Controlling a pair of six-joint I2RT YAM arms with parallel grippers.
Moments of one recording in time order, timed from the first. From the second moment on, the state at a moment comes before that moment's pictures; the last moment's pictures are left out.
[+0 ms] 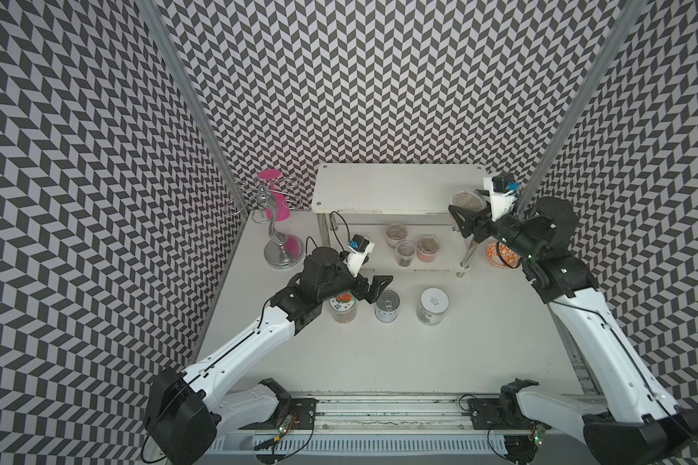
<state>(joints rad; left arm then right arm) -0.63 1.15 0.90 -0.09 0.32 -0.06 0.24 1.08 1.27 -0.27 -0.35 -0.09</state>
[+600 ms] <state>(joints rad) -0.62 1.15 0.90 -0.09 0.38 -0.06 0.36 0.65 0.64 -0.40 -0.11 0.18</state>
